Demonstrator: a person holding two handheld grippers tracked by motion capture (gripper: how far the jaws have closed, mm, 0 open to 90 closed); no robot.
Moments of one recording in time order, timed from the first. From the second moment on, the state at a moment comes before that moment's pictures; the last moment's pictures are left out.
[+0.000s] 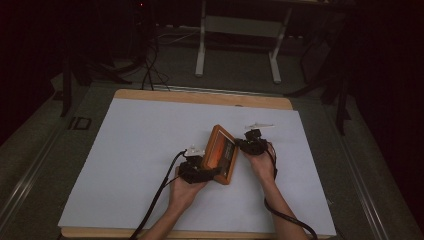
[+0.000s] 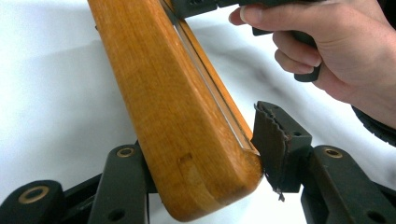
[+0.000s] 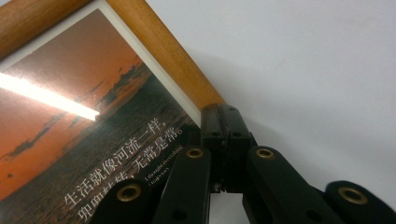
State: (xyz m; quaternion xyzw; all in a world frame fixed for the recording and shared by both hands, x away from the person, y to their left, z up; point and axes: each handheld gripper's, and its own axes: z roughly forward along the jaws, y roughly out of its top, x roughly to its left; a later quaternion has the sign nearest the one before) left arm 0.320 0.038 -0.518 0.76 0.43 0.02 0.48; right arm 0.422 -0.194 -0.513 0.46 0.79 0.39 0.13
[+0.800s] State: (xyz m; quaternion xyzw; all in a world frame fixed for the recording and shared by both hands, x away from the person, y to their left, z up) left arm 0.321 0.022 -0.506 0.78 0.41 0.02 0.48; right arm 0.400 -0.234 -0.481 0.44 0.78 0.41 0.16
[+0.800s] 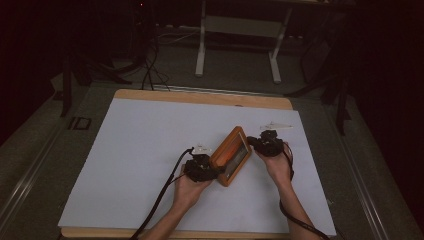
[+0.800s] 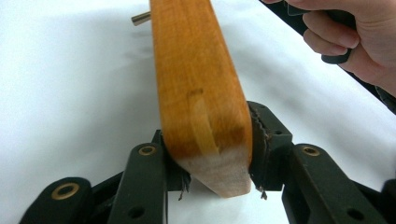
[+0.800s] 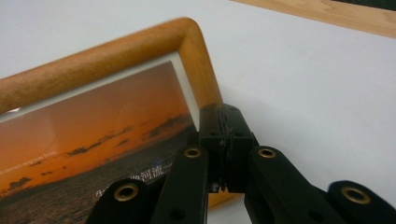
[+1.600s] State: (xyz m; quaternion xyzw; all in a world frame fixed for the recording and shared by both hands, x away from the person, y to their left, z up) left arm 0.320 0.014 -0.499 0.79 0.38 0.02 0.48; right arm 0.380 -0.265 -0.471 0.43 0.78 0.42 0.17
